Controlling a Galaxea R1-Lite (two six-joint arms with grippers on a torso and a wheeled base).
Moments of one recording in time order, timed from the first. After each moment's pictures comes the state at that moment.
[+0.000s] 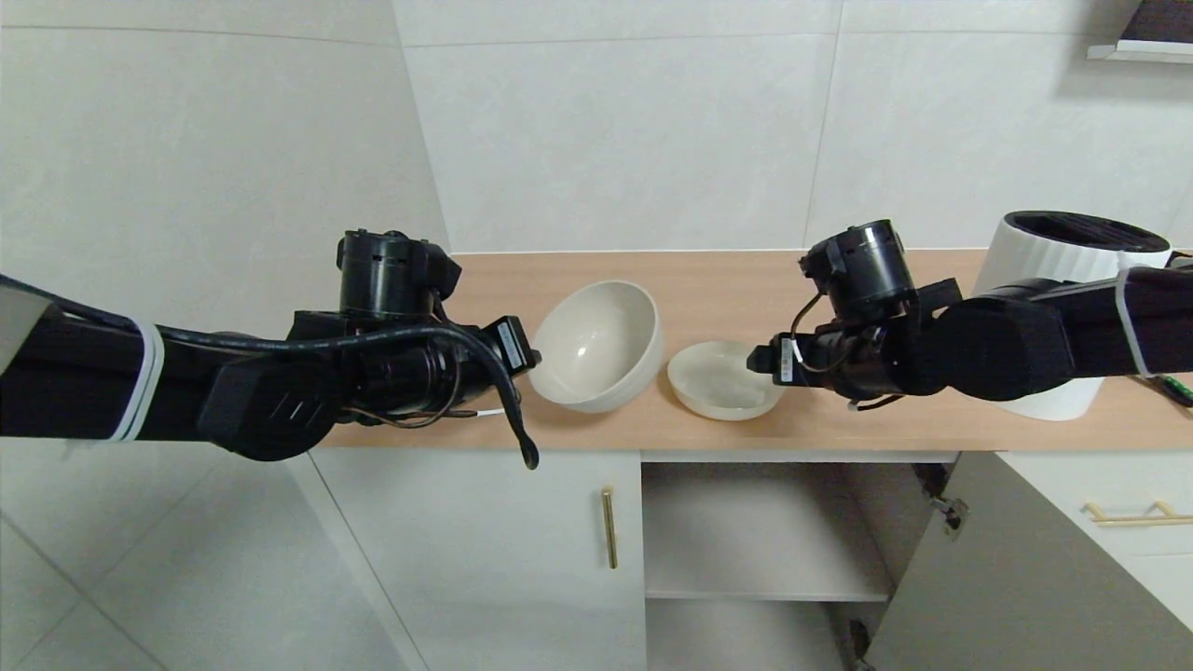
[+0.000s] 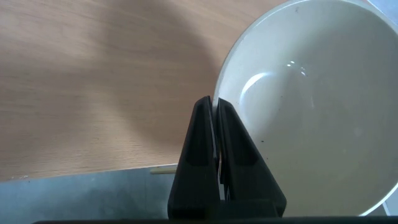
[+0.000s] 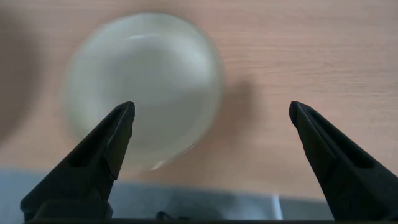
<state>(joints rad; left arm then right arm) -0.37 1.88 -1.15 -0.30 -0.09 -0.62 0.50 1.98 -1.43 0.04 -0.35 0.34</state>
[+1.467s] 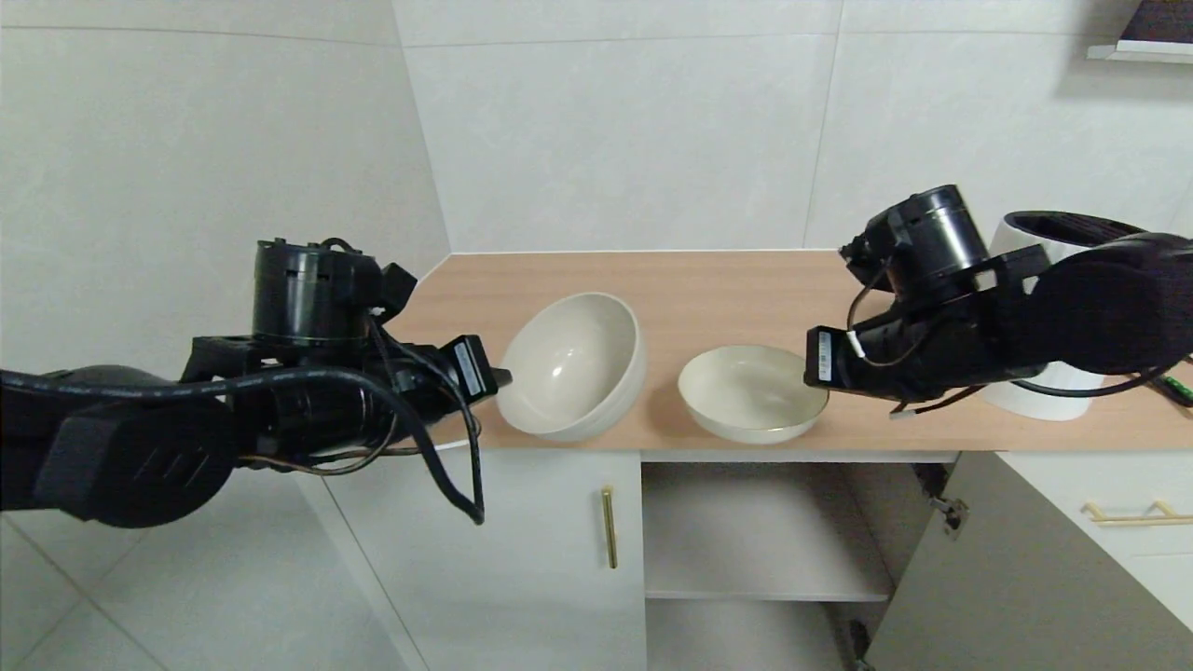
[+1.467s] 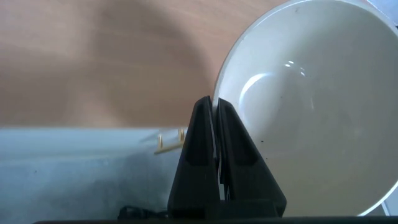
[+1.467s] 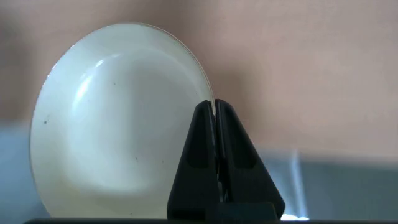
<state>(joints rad) -0.37 1.70 -0.95 -0.30 -0.09 -0.61 0.48 1.82 -1.39 0.24 -0.14 0.44</state>
